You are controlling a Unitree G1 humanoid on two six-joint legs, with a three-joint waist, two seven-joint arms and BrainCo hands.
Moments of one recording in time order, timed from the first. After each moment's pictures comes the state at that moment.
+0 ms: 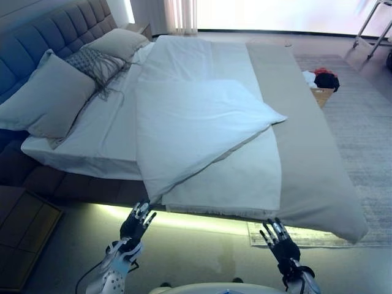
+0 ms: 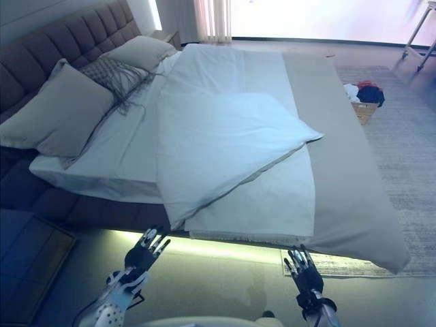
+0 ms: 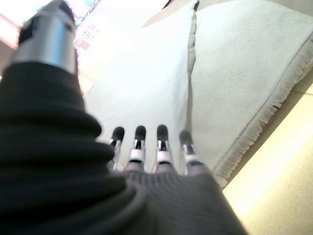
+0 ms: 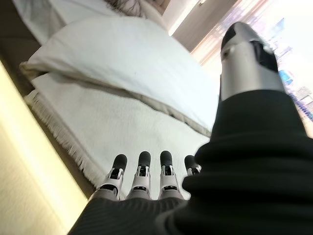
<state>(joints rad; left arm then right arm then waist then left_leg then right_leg) 0.25 0.29 -0.10 0.26 -0.89 0.01 -0.14 0.31 -0.27 0.11 0.45 1.03 -0.14 0.22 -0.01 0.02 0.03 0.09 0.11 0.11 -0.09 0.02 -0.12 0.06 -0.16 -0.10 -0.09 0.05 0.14</state>
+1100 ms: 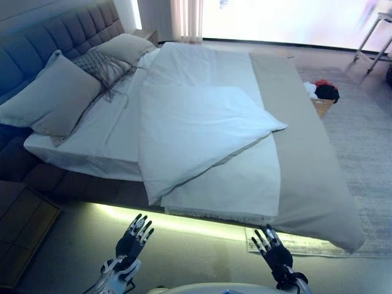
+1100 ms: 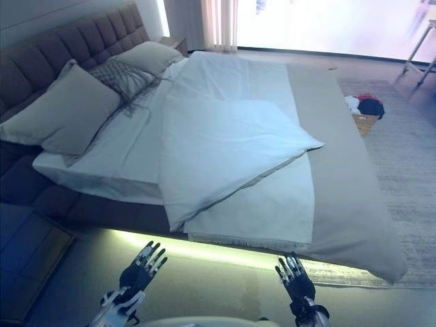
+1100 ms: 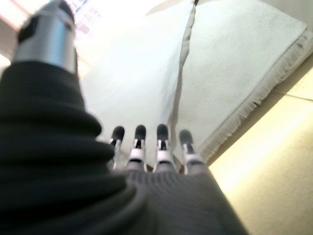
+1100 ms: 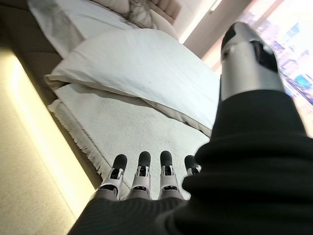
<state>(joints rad) 0.39 0.29 -0.10 0.25 -0.93 0.00 -0.22 0.37 -0.30 0.14 0.44 1.03 -0.11 0.25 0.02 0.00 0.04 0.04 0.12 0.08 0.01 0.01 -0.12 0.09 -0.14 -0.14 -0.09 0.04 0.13</state>
